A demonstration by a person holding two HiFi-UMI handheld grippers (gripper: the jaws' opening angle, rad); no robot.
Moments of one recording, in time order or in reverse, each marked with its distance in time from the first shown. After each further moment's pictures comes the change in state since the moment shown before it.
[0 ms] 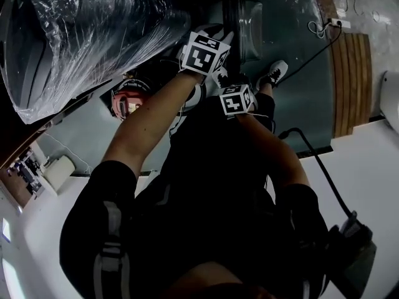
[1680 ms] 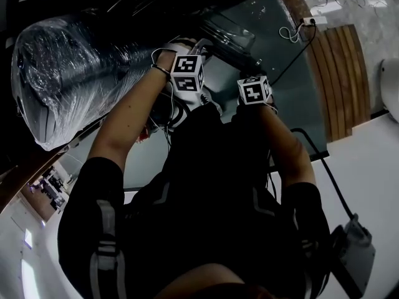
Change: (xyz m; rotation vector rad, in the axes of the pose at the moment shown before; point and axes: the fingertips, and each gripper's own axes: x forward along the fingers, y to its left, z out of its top) left arm 0.115 -0.136 0.103 1.311 0.381 -0.223; right arm -0.078 -0.311 0.022 0.129 -0.039 -0.022
